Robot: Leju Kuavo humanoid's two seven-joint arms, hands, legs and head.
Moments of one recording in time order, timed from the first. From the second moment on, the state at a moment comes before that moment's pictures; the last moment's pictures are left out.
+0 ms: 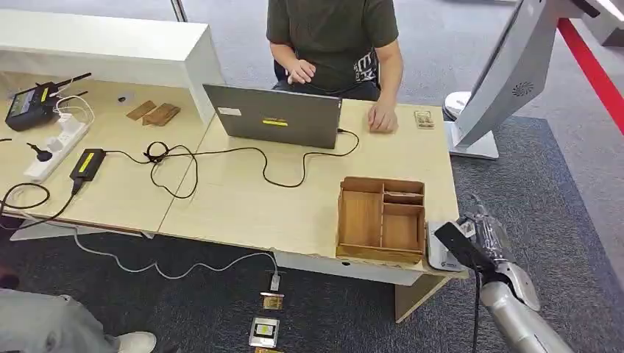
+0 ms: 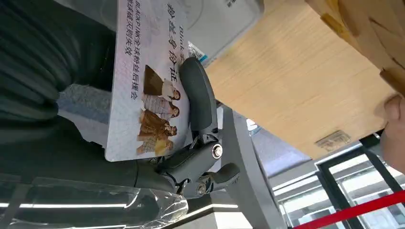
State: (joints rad) left arm -0.15 0.13 -1.12 -0.18 1.32 0.31 0.14; right arm -0.64 -0.28 0.51 -0.36 0.48 -0.46 -0.49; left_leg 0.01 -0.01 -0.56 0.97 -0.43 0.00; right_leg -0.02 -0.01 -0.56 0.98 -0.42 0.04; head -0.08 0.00
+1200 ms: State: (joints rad) left arm -0.16 0.14 -1.13 -0.18 1.33 0.31 0.13; right arm -0.66 -0.29 0.53 -0.35 0.45 -0.46 -0.51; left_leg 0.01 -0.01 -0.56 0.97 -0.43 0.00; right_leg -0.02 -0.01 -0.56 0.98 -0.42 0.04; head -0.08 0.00
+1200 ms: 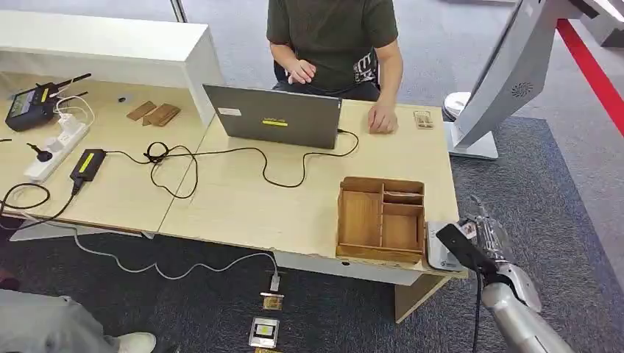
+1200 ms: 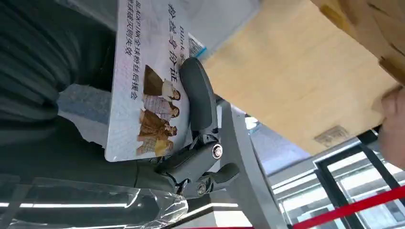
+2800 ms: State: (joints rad) left arm -0.16 0.19 -1.18 -0.18 1.26 0.10 -0.01; right arm -1.07 -0.02 0.69 -0.34 0.70 -0.40 -0.31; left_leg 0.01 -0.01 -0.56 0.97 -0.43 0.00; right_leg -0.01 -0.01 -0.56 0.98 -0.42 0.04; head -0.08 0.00
